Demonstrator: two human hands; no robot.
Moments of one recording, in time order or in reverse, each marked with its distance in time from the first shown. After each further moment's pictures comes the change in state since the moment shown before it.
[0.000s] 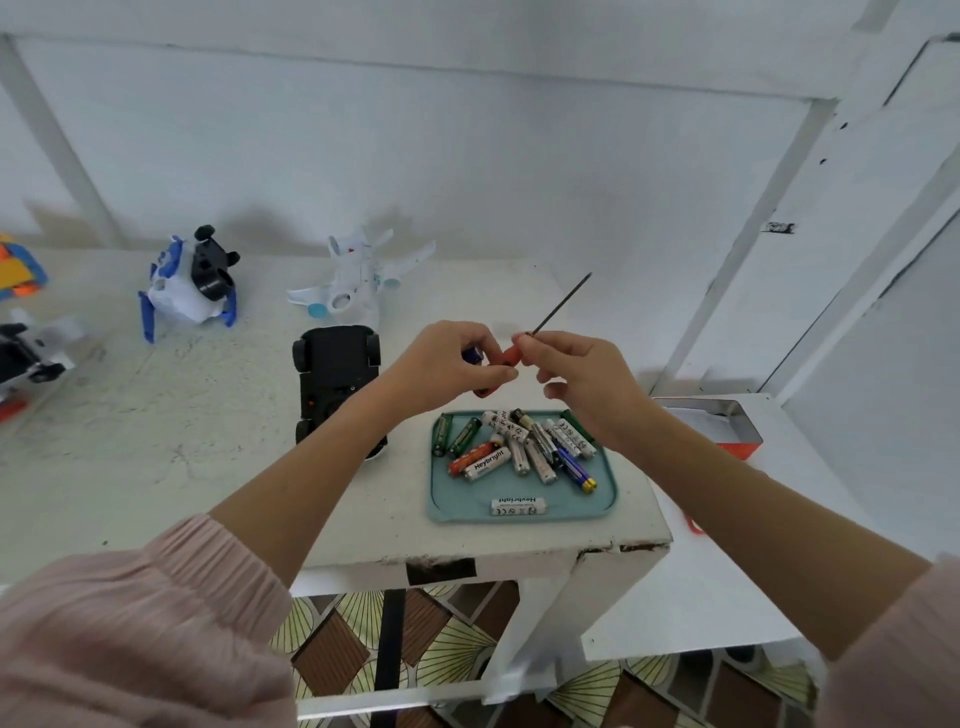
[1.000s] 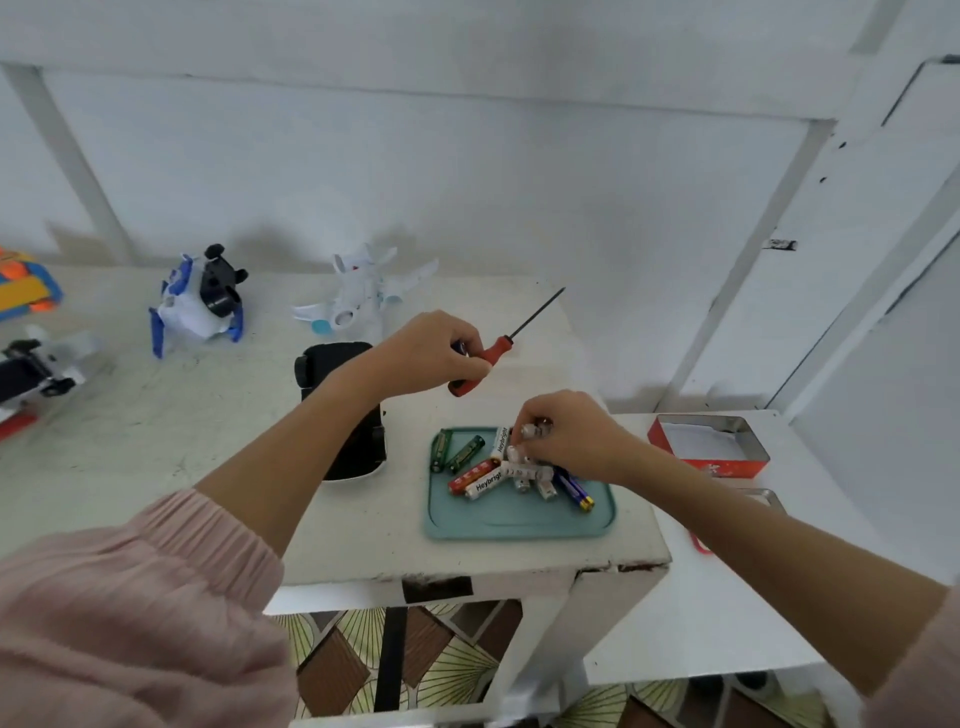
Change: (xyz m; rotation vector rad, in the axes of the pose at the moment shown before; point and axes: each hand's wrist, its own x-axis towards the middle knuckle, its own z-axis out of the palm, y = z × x) left_hand 0.013 0.009 -0.027 0.163 -0.095 -0.070; right_hand -0.014 0.004 -0.002 -1.011 -0.291 -0.163
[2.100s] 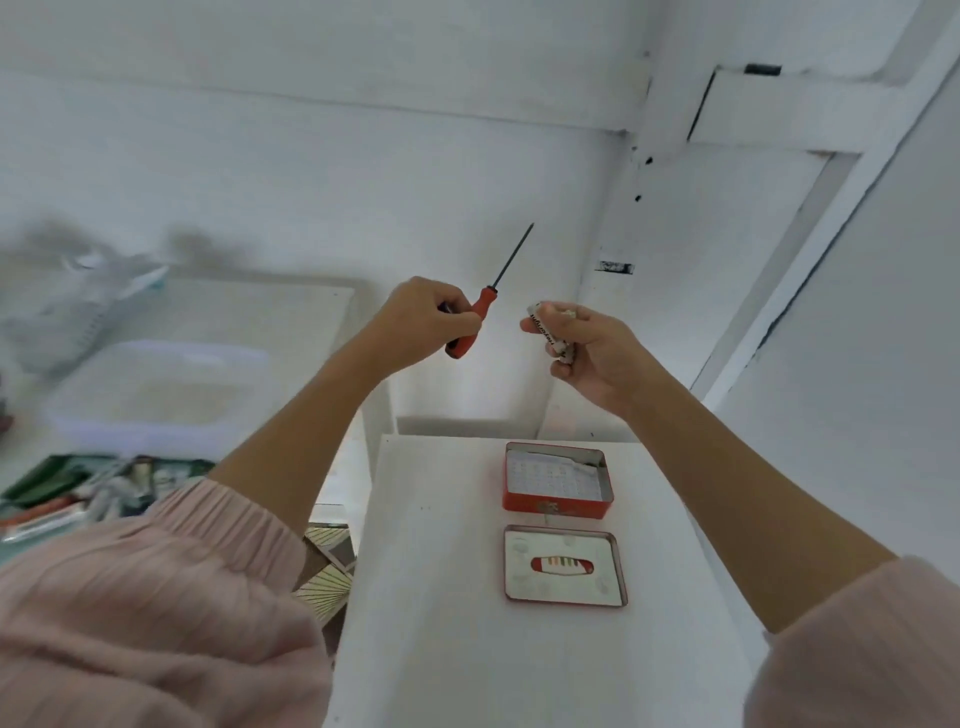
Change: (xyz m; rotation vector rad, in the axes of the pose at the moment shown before) left_hand 0.194 0.240 0.191 -0.171 0.281 -0.101; right_hand -0.032 0.311 -0.227 1.254 0.148 0.102
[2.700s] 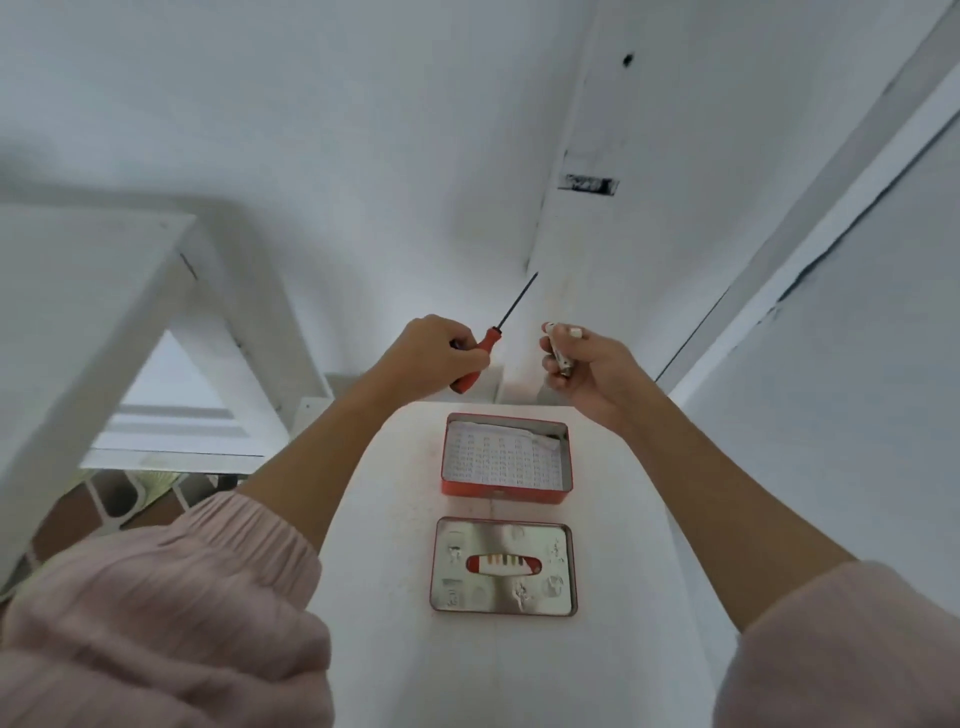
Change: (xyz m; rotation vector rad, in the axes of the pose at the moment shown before) left_hand 0.129 -0.063 0.183 0.031 -0.193 -0.223; right_hand 0.122 0.097 -0.169 0.251 0.102 0.249
